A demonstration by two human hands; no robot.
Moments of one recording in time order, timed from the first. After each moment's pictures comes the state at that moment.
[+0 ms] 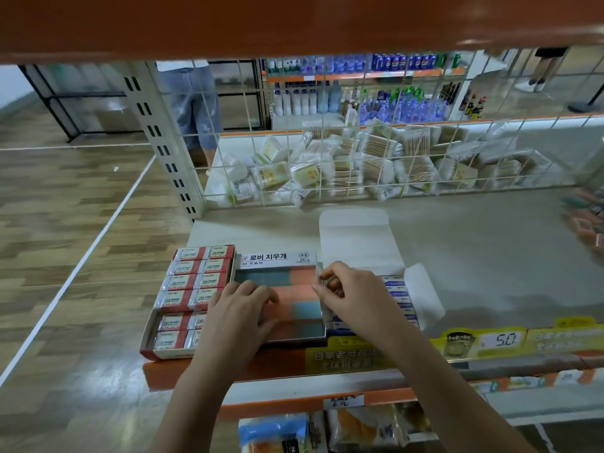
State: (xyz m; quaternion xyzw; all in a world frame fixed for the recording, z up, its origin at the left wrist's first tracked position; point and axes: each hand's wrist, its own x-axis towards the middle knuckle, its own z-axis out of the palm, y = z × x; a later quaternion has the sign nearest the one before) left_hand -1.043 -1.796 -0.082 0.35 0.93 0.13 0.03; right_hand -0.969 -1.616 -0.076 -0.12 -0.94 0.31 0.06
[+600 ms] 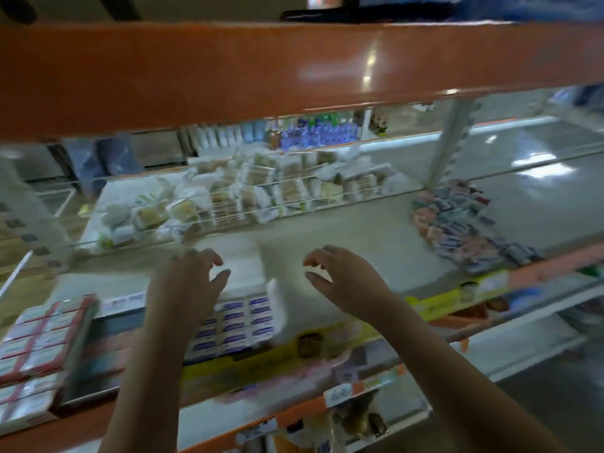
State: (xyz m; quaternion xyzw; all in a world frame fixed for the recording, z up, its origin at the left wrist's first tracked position) left_hand -1.008 -1.640 -0.025 0.34 0.93 0.14 -0.06; right_hand -0.859 -1.454 -0.034 -0.14 -0.96 0.18 0.13
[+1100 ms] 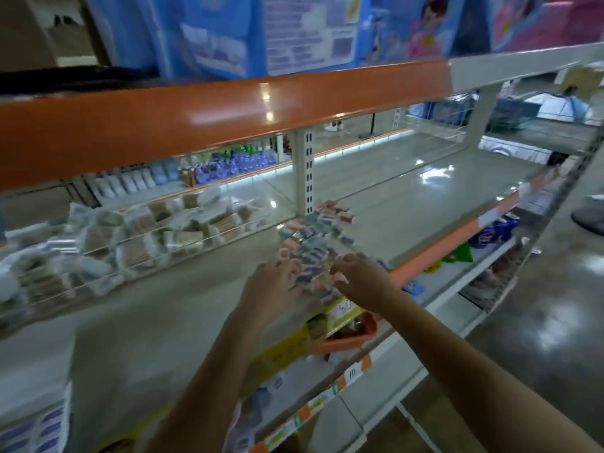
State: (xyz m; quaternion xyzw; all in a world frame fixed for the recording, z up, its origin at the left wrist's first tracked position) left_hand -0.852 -1.313 -0.066 0.58 0.80 0.16 0.03; right_hand -0.692 -1.202 -0.062 -0.32 -0.94 0.07 0.06
